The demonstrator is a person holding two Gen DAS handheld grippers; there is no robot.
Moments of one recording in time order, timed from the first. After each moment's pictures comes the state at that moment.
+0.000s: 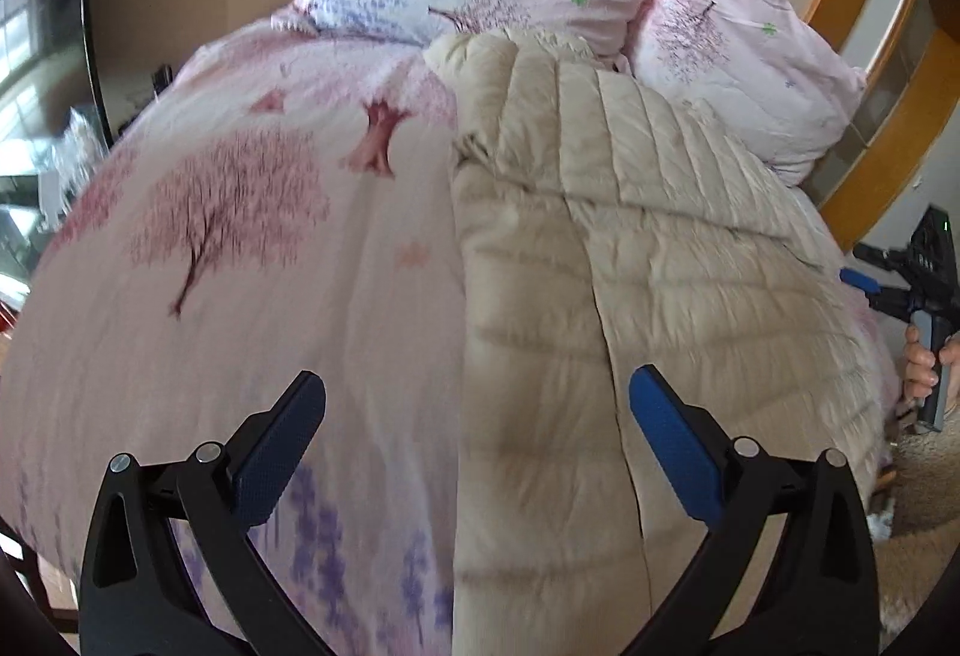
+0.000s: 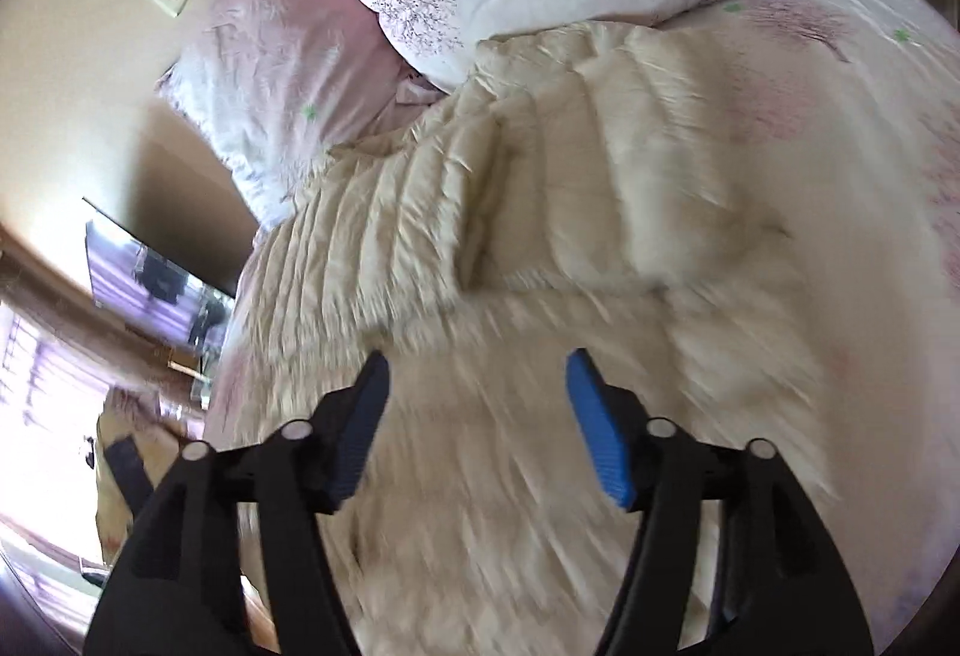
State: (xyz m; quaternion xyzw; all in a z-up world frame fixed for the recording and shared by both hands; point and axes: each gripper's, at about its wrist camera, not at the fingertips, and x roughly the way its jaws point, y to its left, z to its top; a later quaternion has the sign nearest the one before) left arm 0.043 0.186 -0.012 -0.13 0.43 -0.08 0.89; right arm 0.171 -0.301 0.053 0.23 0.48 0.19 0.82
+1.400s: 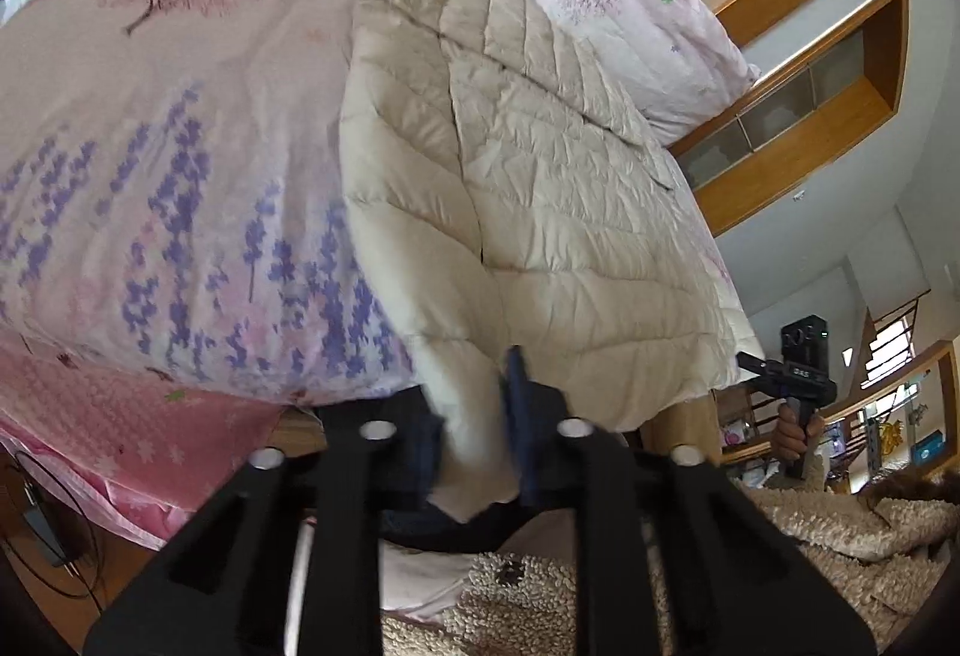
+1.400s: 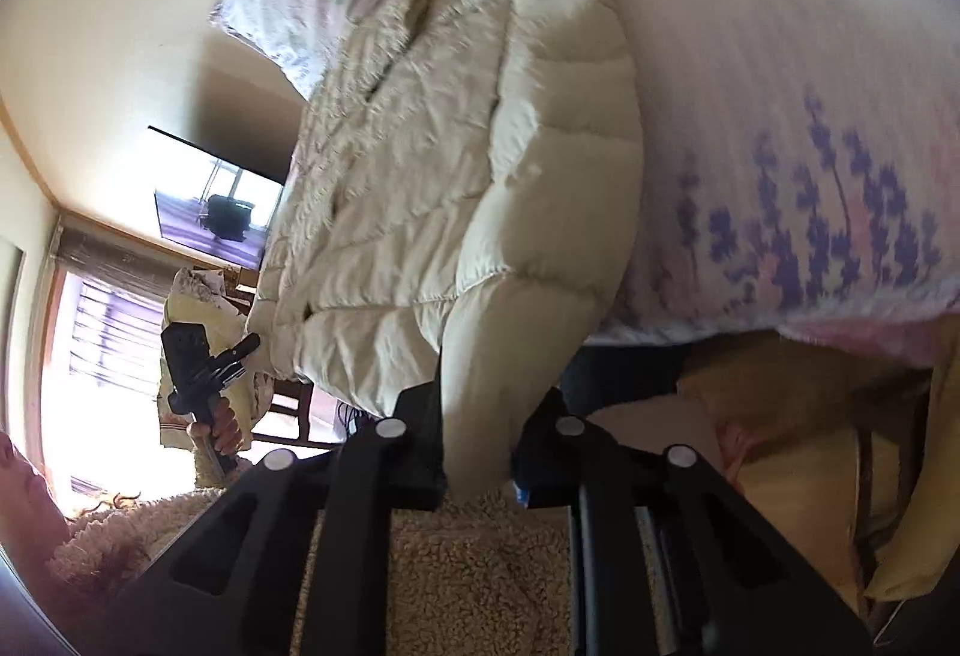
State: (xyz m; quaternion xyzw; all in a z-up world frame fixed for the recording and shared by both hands) left arm -0.060 0.164 -0.034 -0.25 0.45 -0.20 0.83; right arm -0.011 -0.392 0.002 0.28 0.54 0.28 0.75
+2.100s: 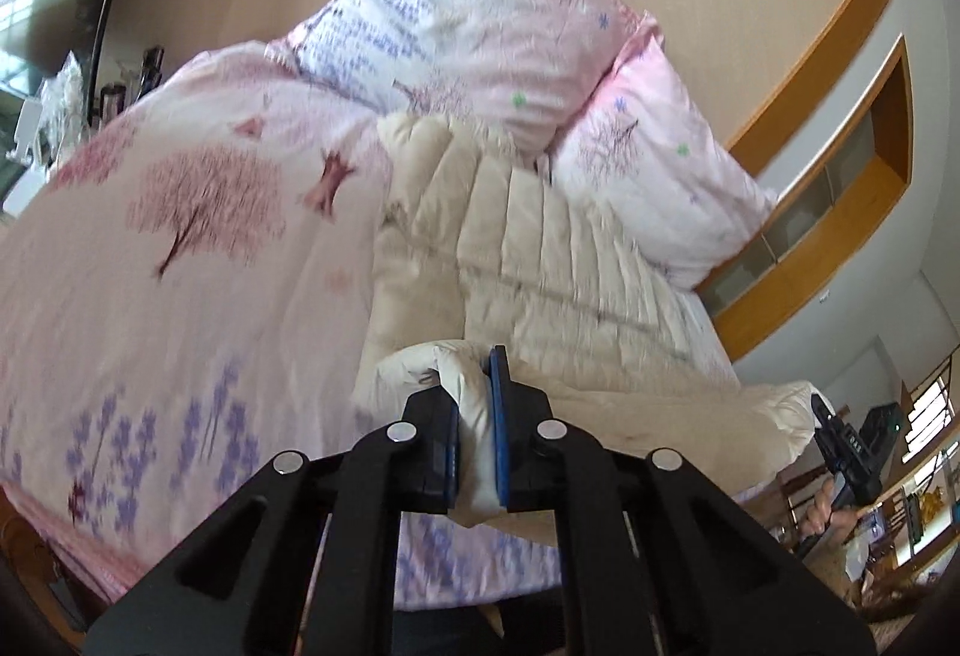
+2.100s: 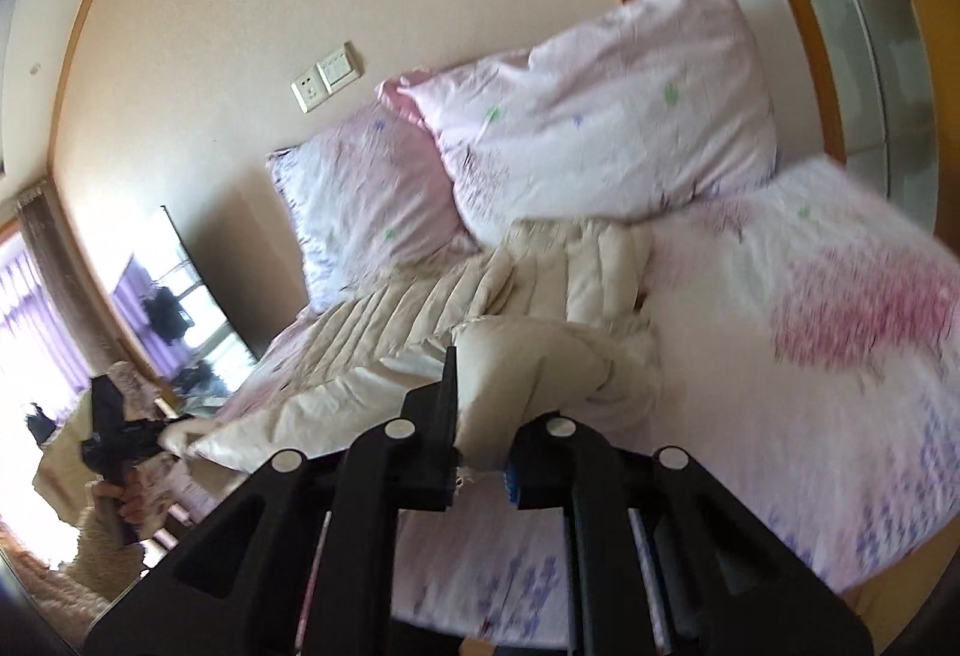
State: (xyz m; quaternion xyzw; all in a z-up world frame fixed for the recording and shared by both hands) left arm -0.001 0.196 0.035 -0.27 0.33 -0.12 0.90; right arm 0.015 -0.353 0.128 0.17 0.25 0.18 0.94
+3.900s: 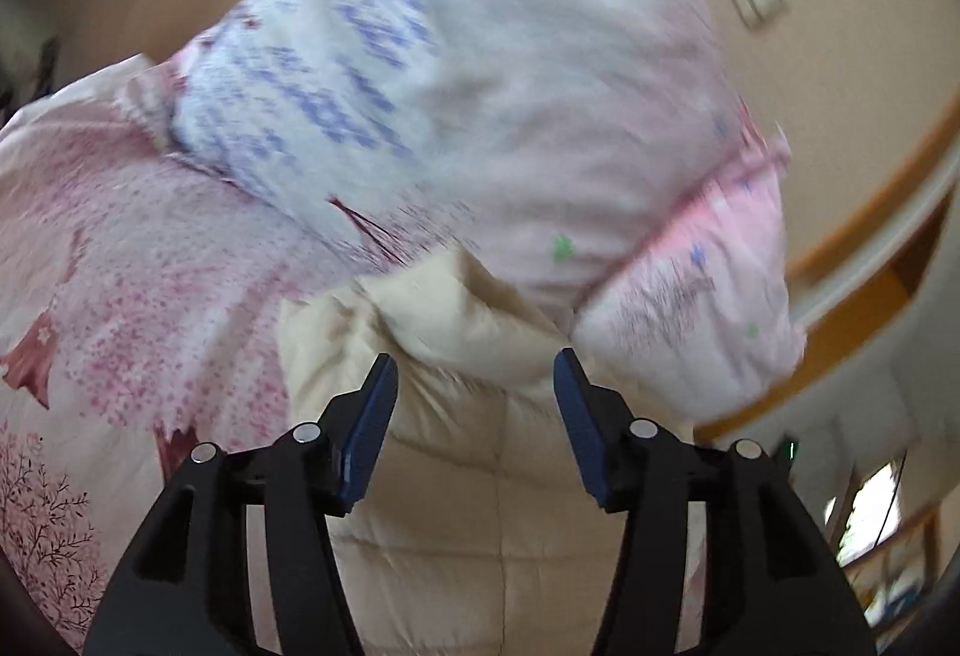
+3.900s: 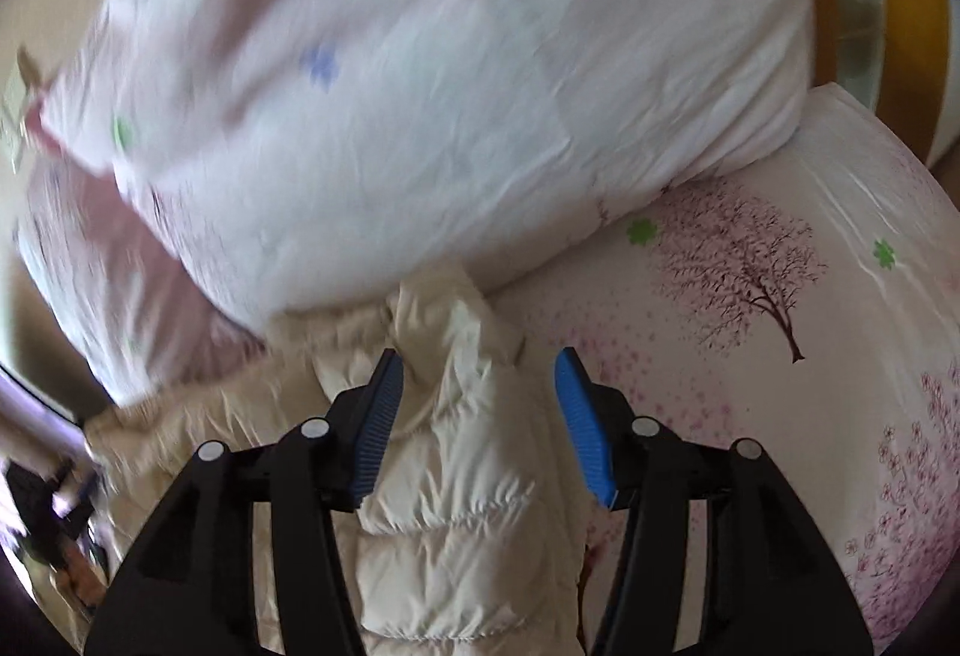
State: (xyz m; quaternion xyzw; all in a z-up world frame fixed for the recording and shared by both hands) left arm 0.284 0.220 0.037 -0.34 0.33 -0.14 0.87; right arm 0.385 -0.363 0.058 0.20 0.44 0.03 0.87
